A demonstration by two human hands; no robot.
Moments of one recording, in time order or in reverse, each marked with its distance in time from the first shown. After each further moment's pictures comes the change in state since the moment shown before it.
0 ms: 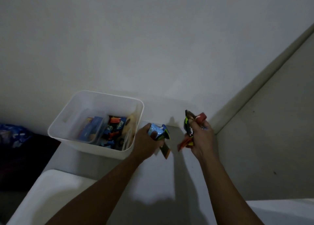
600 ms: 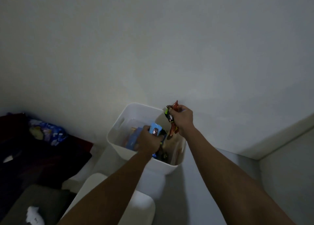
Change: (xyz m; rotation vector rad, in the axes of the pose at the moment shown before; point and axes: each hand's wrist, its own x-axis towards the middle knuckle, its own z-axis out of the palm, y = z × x) left_hand 0.034 -0.036 -0.155 -0.021 0.264 -0.305; right_hand -0.030 0.038 0.249 -0.409 -0.336 -0.098
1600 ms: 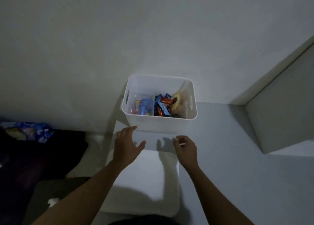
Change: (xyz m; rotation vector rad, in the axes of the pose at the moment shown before) left_hand -0.018 -0.172 -0.162 0.427 -0.218 0.501; right_hand -0.236 0.163 0.035 -0.470 0.267 0.026
